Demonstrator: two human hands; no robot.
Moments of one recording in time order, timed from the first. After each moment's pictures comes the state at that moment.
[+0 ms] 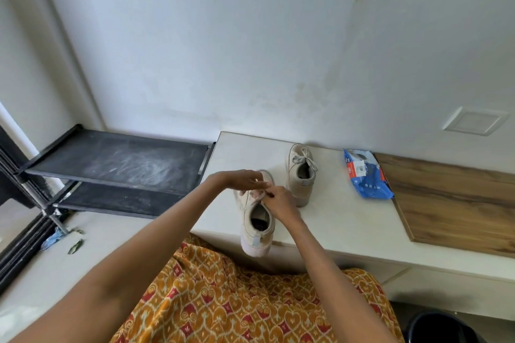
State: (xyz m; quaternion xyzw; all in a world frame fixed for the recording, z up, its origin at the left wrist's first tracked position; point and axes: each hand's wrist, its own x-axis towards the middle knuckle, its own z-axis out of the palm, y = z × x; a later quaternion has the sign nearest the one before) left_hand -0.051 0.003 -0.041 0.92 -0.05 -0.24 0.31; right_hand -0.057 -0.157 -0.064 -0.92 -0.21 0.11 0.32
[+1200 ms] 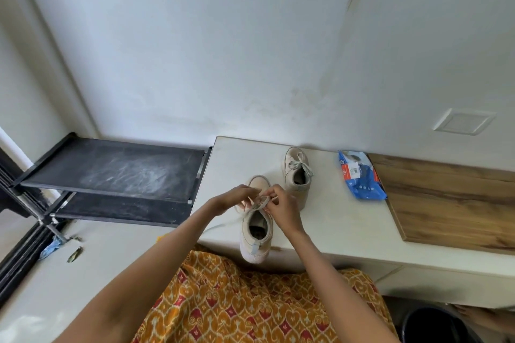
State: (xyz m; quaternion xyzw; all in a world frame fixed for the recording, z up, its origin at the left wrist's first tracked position) left_hand -0.072 -0.001 -0.060 0.80 0.04 -0.20 0.57; right_hand -0.056 -0.169 -0.068 -0.86 -0.20 0.04 0.47
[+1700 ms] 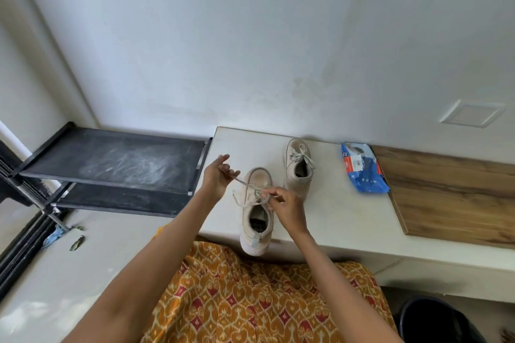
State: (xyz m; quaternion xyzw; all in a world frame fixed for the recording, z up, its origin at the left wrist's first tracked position) left_hand -0.060 0.024 -0.069 0.33 0.29 0.09 0.89; right_hand -0.060 -0.180 -0.082 -0.81 -0.19 0.05 0.56
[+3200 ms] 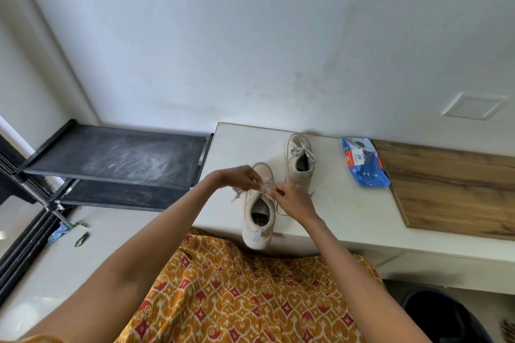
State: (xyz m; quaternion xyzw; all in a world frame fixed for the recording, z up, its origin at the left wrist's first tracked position) left_hand -0.046 0.015 -0.055 0.86 -0.09 -0.27 0.43; right_hand -0.050 -0.190 -0.057 -0.93 -0.25 0.08 0.27
